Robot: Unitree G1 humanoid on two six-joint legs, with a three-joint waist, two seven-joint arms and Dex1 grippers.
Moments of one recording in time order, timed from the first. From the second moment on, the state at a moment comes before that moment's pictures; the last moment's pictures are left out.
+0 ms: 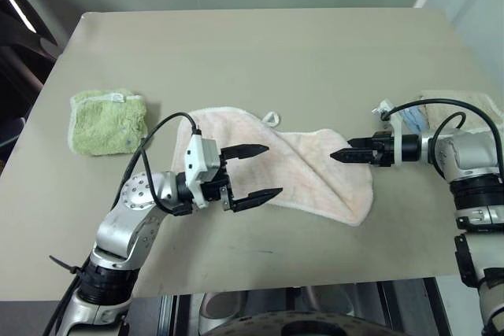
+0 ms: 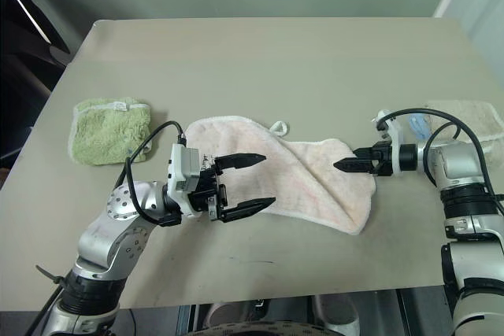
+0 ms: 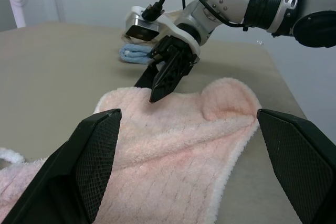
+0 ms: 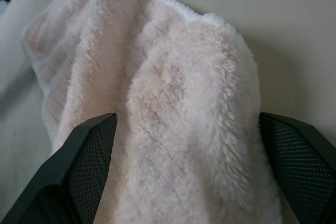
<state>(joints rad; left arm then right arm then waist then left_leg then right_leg) -0.13 0.54 -0.06 -0.39 -0.56 0.31 -0.99 -0.67 -0.69 0.10 0.39 0.38 0.93 1.23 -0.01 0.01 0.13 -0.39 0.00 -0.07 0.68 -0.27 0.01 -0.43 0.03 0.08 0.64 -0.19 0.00</state>
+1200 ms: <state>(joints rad) -0.38 0.55 0.05 -0.14 -0.41 0.27 -0.78 -0.71 -0.81 -0.01 -0.06 0.55 1.01 1.19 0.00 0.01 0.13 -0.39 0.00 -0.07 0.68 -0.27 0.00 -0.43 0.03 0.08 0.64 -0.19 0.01</state>
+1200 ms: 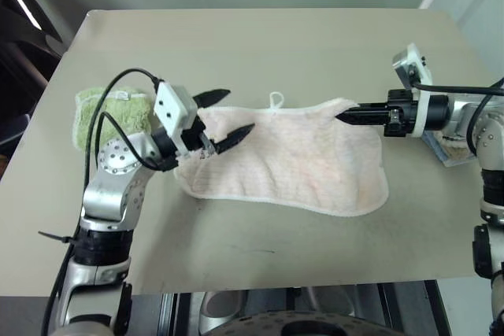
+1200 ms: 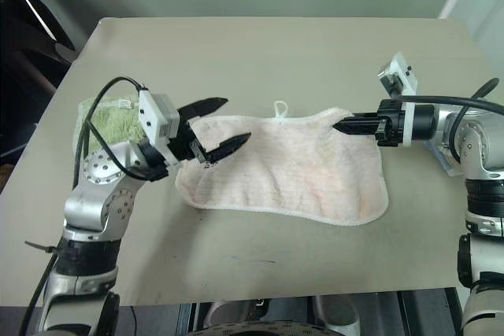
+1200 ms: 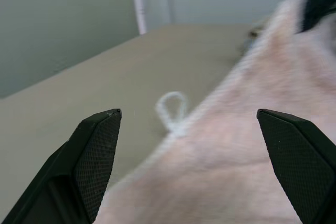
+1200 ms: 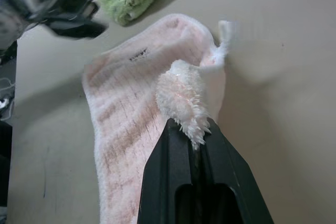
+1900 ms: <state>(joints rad) -1.12 0.69 0.03 1.17 -0.18 -0.10 -1.17 -0.69 -0.92 -0.10 -0.36 0.80 1.11 1.12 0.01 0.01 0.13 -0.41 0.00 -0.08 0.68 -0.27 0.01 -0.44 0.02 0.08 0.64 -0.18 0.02</state>
